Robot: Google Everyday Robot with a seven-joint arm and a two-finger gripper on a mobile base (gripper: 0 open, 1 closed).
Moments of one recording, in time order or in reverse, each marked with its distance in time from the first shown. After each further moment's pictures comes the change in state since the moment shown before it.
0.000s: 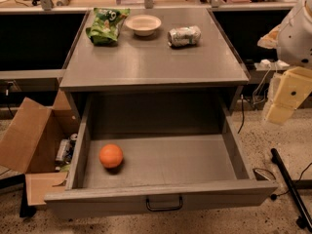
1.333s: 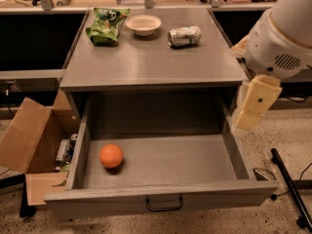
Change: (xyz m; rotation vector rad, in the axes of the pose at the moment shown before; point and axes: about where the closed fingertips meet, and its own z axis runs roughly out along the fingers) arm -0.041 0.015 0.024 -0.062 -0.081 -0.031
